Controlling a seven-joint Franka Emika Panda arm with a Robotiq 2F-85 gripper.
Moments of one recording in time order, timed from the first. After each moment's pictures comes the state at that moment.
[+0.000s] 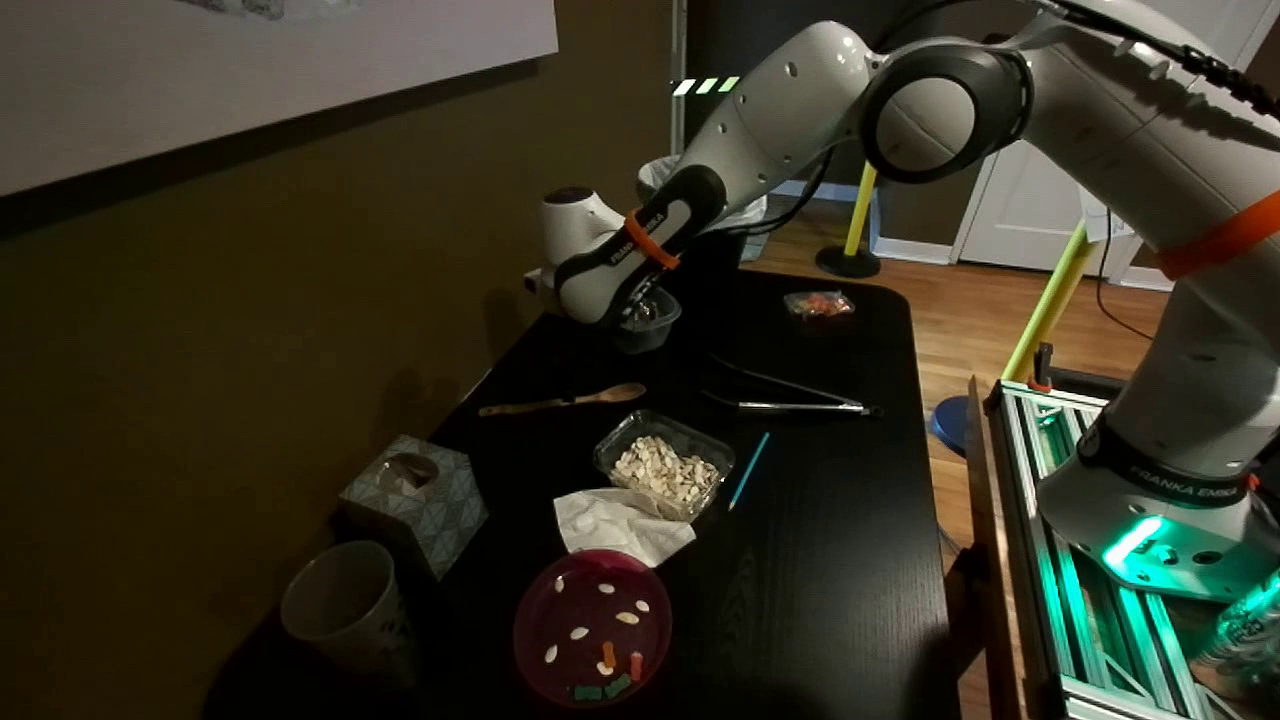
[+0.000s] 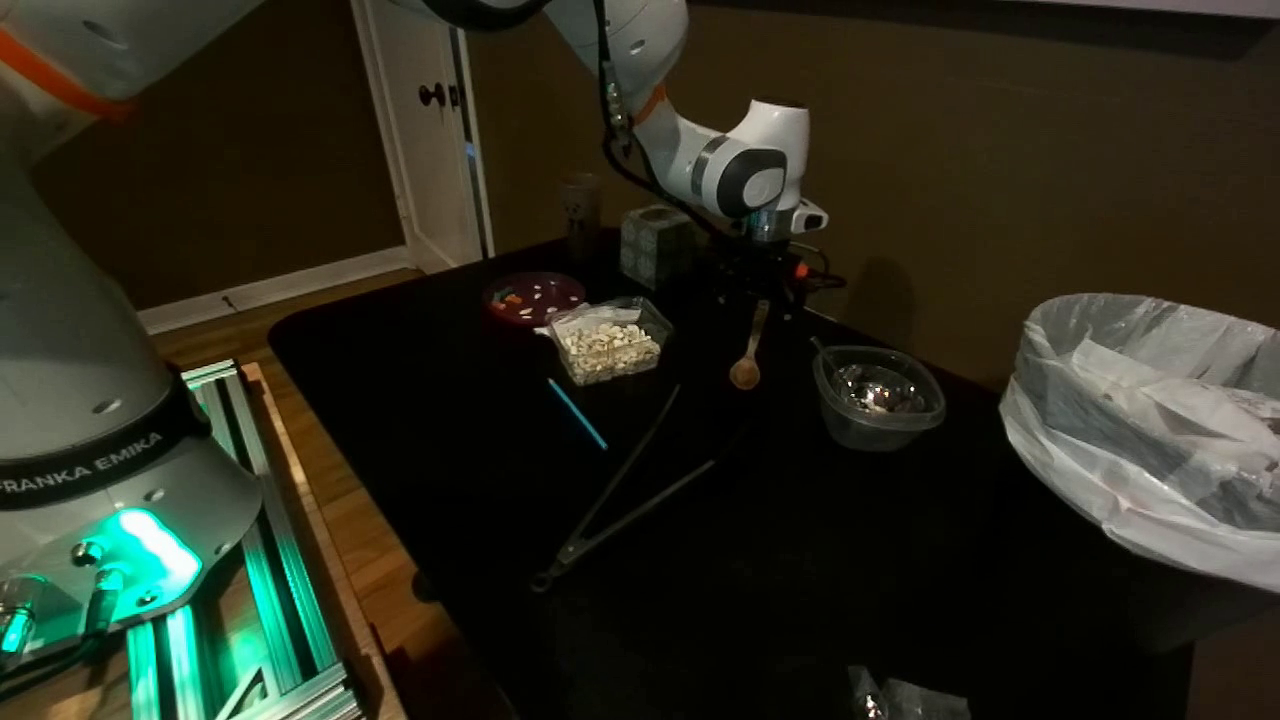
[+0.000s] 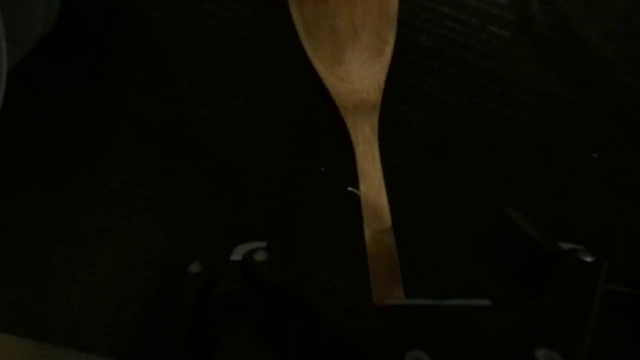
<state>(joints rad) -0.09 0.99 0.05 -1.37 -0.07 2.47 -0.41</state>
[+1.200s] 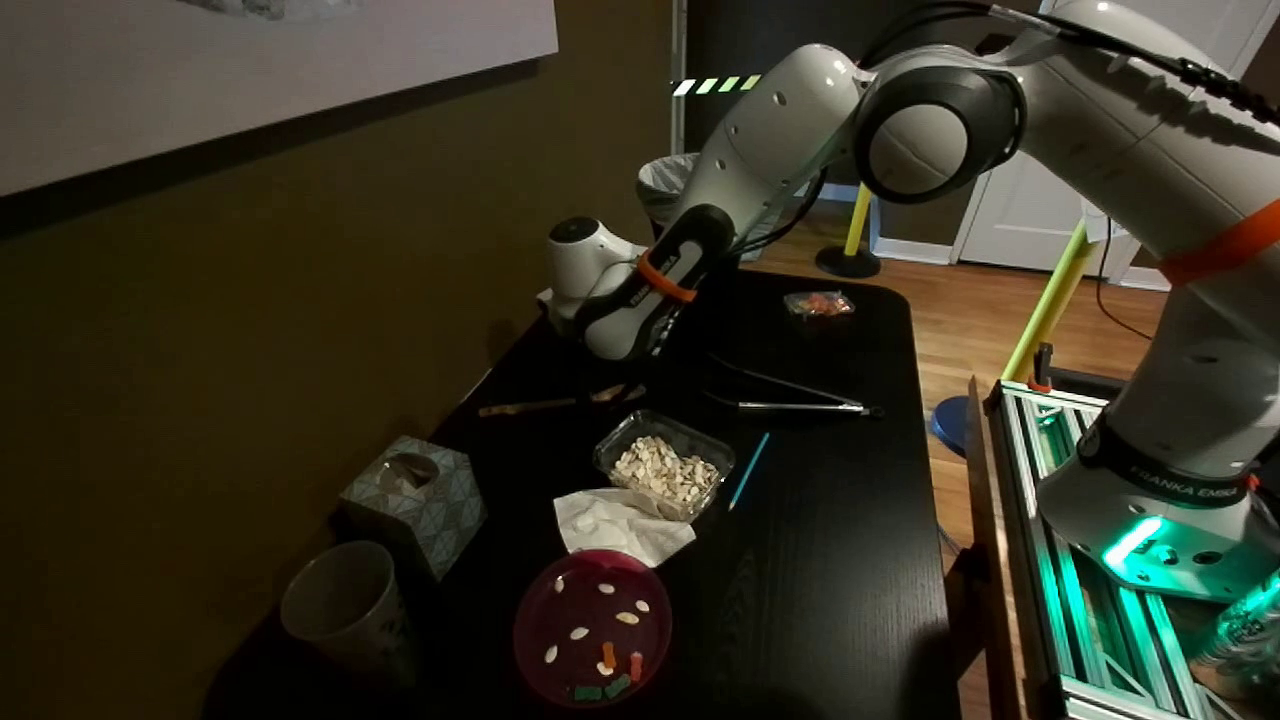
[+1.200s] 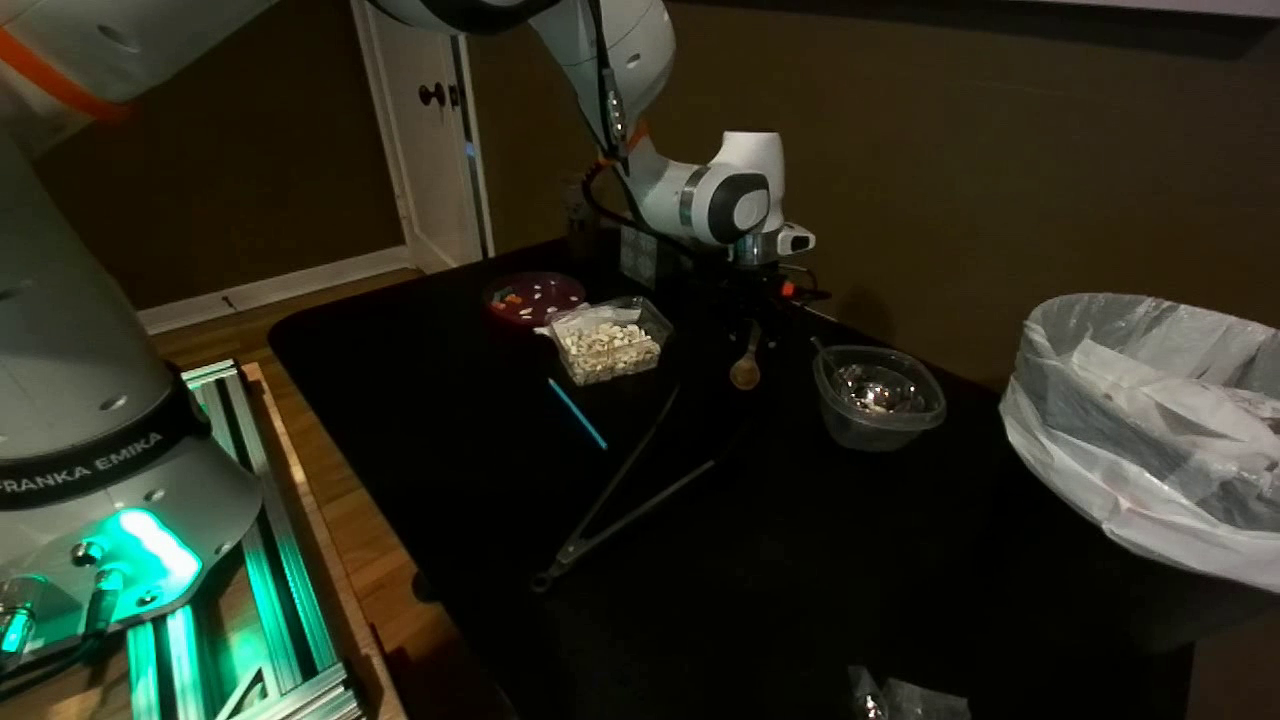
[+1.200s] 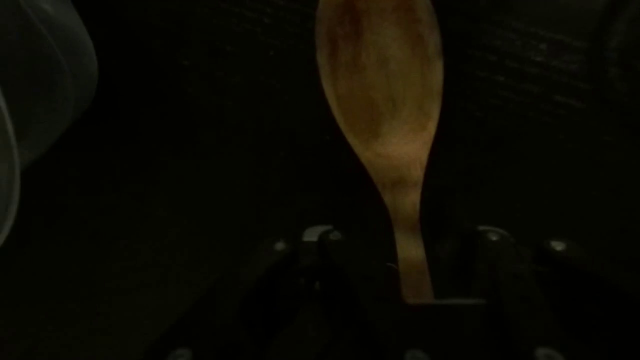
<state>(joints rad) -0.02 1.02 -0.04 -1.42 -0.19 2.55 -0.25</state>
